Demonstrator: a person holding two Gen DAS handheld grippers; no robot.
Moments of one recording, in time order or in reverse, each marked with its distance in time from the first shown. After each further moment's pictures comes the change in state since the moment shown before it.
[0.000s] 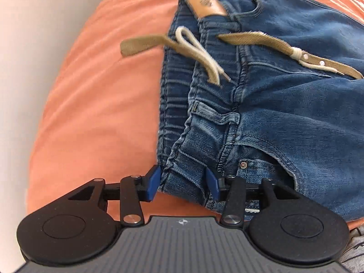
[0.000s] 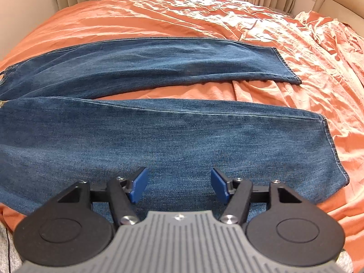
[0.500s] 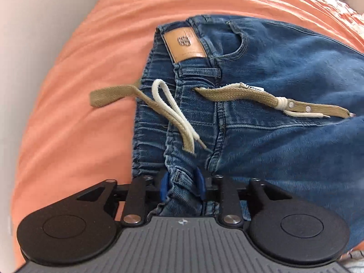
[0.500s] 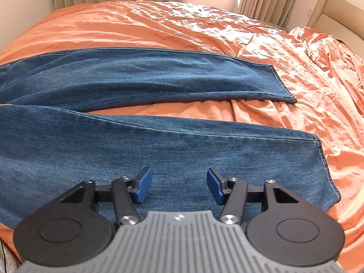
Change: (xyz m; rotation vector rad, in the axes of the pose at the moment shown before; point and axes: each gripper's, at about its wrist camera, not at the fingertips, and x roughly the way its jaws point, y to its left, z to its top) left arm 0.010 -0.002 0.054 -0.001 -0.094 -0.129; right arm 0.008 0.014 0.014 -0.011 -0.056 -0.099
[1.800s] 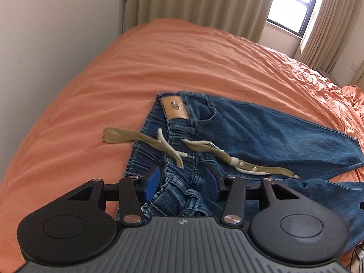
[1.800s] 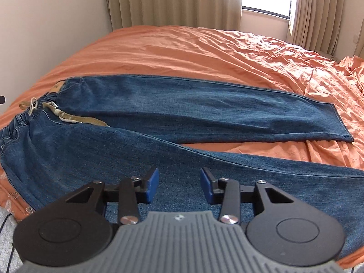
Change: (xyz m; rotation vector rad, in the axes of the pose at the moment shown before) left arm -0.075 0.012 -0.020 -0.213 -0.289 -0.181; right arm -0.022 0.098 0.025 -0.091 -0.121 0.272
